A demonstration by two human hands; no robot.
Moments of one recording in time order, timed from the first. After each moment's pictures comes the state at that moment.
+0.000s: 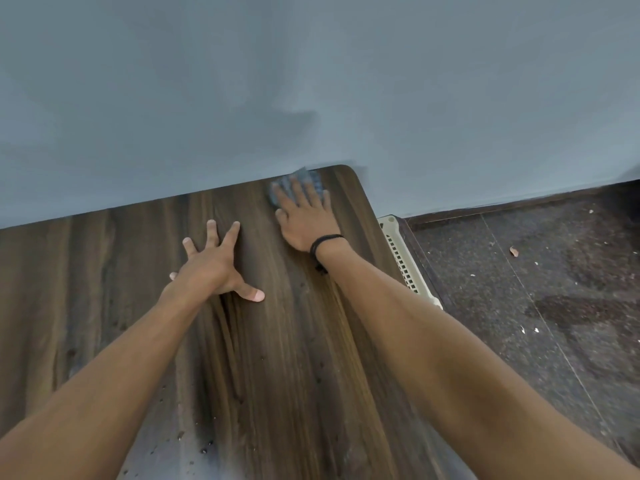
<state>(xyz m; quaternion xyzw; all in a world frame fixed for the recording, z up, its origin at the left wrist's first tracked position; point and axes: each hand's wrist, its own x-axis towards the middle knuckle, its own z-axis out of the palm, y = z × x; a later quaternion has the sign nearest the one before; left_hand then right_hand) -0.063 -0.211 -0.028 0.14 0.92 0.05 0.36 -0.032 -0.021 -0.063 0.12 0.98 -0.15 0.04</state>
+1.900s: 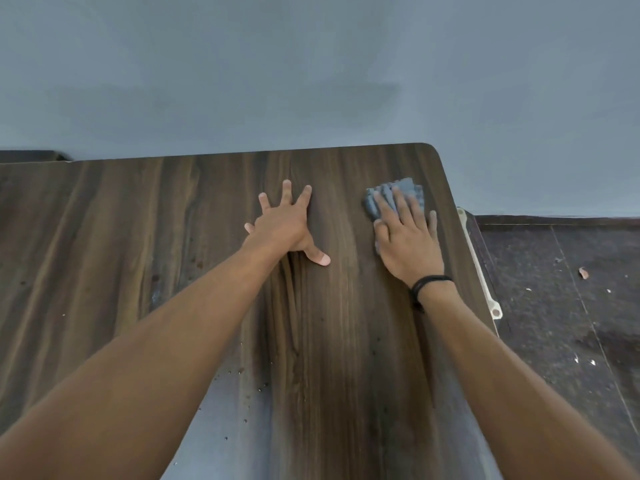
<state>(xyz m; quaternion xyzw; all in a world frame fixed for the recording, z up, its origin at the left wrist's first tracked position) -0.058 -0.215 -0.027 0.15 0.93 0.05 0.33 0.055 -0.036 -0.066 0.15 0.98 -0.14 0.01</state>
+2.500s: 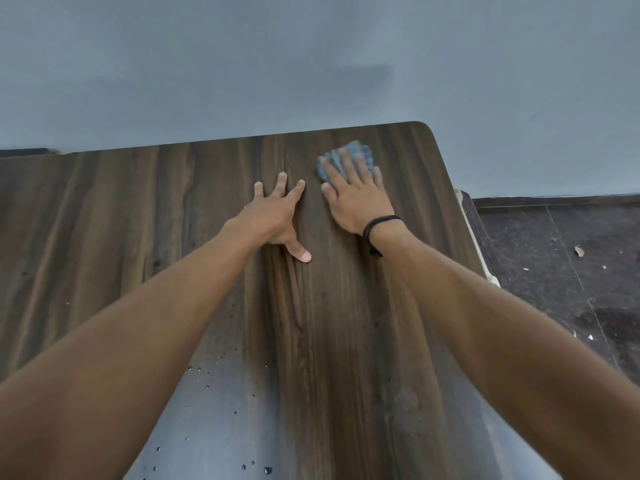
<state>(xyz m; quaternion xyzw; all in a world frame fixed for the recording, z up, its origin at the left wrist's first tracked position) -0.051 -0.240 -0.026 0.23 0.92 -0.03 0.33 -0.001 -0.067 -0.063 0.11 0.98 -0.13 0.05</state>
